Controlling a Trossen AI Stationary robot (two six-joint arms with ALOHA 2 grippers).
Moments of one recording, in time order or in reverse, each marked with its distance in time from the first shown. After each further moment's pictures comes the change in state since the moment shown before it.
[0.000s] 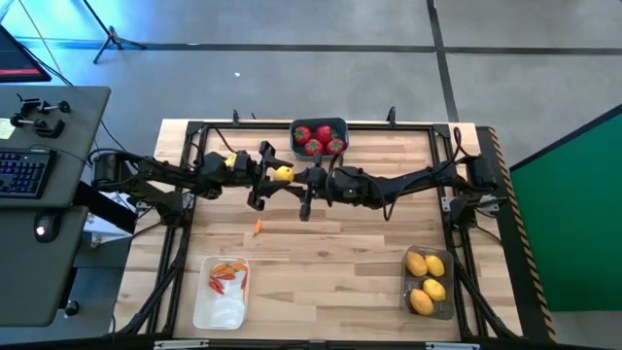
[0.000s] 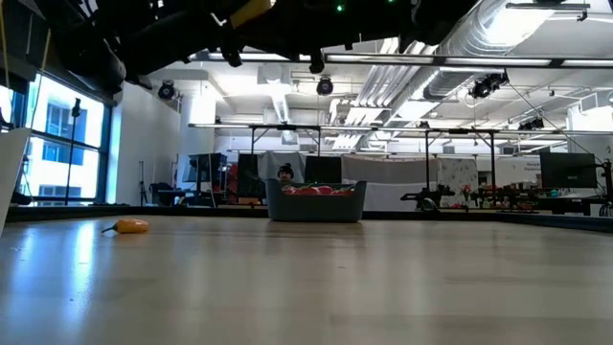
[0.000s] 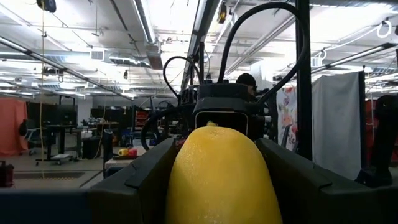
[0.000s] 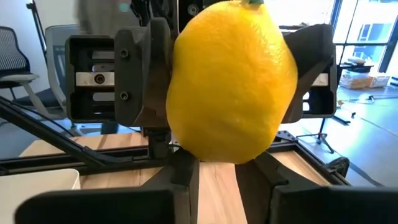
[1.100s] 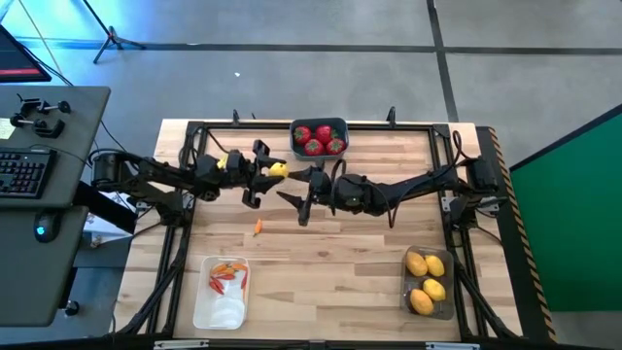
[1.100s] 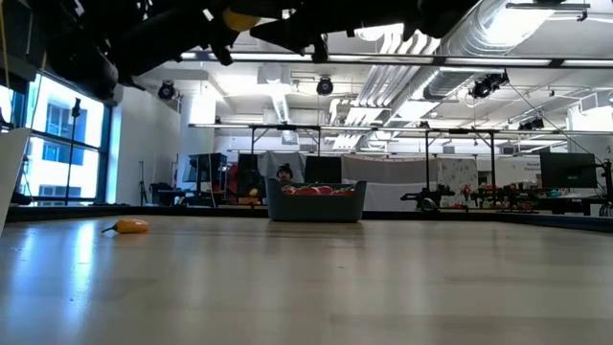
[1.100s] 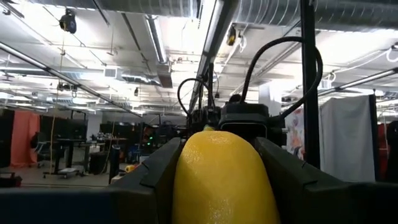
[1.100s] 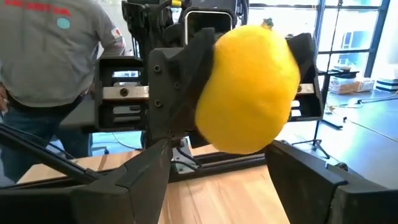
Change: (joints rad) left arm -0.014 -0.002 -0.048 0.130 -0.059 -0.040; right arm 0.047 -0.001 0.001 0.061 0.111 0.025
